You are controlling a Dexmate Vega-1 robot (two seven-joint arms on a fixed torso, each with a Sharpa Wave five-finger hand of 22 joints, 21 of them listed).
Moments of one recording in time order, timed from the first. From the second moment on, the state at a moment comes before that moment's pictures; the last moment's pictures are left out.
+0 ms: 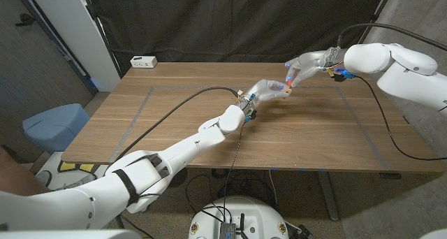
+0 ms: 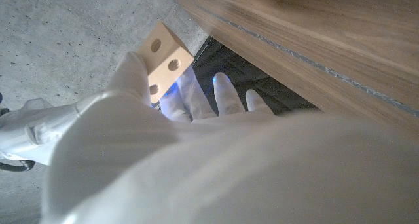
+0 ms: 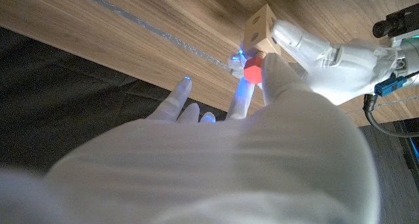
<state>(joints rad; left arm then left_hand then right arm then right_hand) 0.47 0.13 0.88 -0.98 0.11 -0.41 0.24 0.88 0.01 0.30 -0.16 0.20 0.88 -0.20 0.28 0.20 0.92 -0.22 0.28 0.55 0.52 -0.05 0.22 0.20 0.13 0.11 0.21 0.18 -0.58 -1.16 -0.47 -2.03 -0.20 -0.28 0.56 0.95 -0.09 0.40 -0.16 0.19 0.66 -0.13 0.50 0.28 0.08 -0.09 0.20 0.18 0.08 -0.04 0.22 0.19 0.44 -0.04 0.20 0.16</state>
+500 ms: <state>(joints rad) 0.47 0.13 0.88 -0.98 0.10 -0.41 0.24 0.88 0.01 0.30 -0.16 0.20 0.88 -0.20 0.28 0.20 0.92 -0.22 0.28 0.55 0.52 -0.05 0.22 0.20 0.13 0.11 0.21 0.18 -0.59 -1.15 -0.47 -2.02 -0.20 -0.27 0.53 0.96 -0.07 0.40 -0.16 0.19 0.68 -0.12 0.52 0.29 0.10 -0.10 0.20 0.18 0.10 -0.04 0.22 0.19 0.46 -0.05 0.20 0.16</state>
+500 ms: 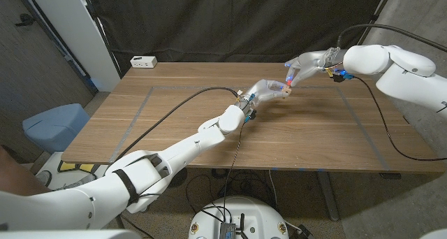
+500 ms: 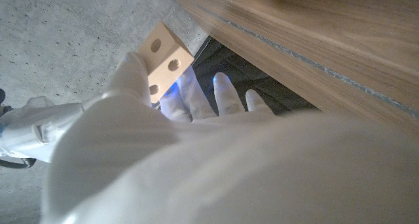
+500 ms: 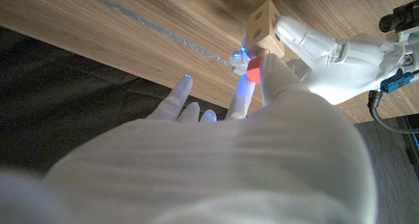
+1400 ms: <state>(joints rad) 0.47 0.13 0.88 -0.97 0.10 -0.42 0.24 0.88 0.01 0.30 -0.16 0.20 0.88 -0.20 0.28 0.20 0.93 -0.22 0.28 0.55 0.52 -0.05 0.22 0.20 0.13 0.11 0.21 0.18 -0.61 -1.15 -0.47 -2.01 -0.19 -0.27 0.50 0.96 -0.06 0.39 -0.15 0.19 0.73 -0.11 0.55 0.30 0.16 -0.11 0.21 0.18 0.13 -0.04 0.22 0.19 0.47 -0.04 0.20 0.16</state>
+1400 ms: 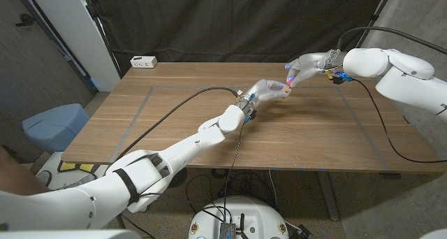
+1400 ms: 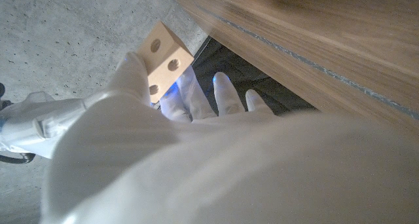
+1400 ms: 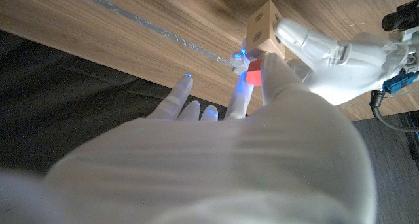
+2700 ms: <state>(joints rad) 0.47 0.13 0.88 -0.97 0.10 -0.42 0.24 0.87 0.01 0.30 -0.16 0.20 0.88 -0.20 0.27 0.20 0.93 -0.21 0.27 0.55 0.53 -0.05 0.22 0.20 0.13 0.11 0.21 0.18 -0.62 -1.14 -0.48 -2.03 -0.22 -0.30 0.46 0.90 -0.03 0.36 -0.12 0.19 0.83 -0.07 0.58 0.28 0.24 -0.10 0.21 0.18 0.17 -0.04 0.22 0.19 0.52 -0.05 0.20 0.16</state>
